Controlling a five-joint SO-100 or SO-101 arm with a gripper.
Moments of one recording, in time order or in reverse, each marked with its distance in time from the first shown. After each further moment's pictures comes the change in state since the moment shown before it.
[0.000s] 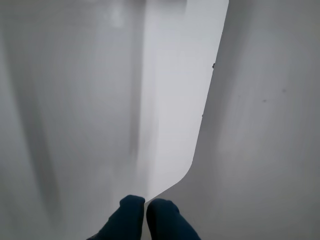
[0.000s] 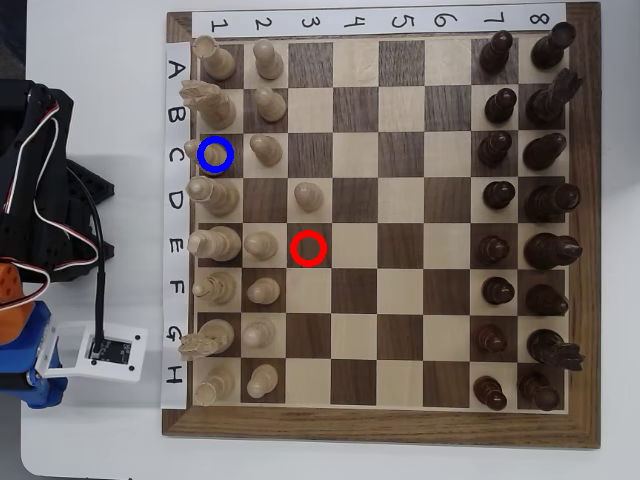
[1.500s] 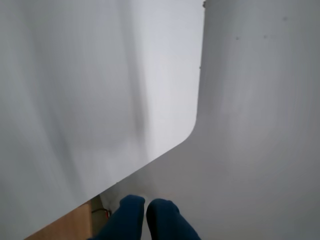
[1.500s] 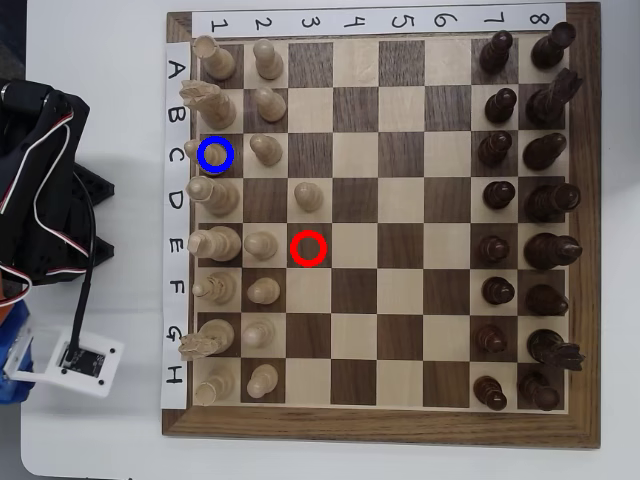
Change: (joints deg) arm 9.6 -0.1 -3.8 4.1 -0.2
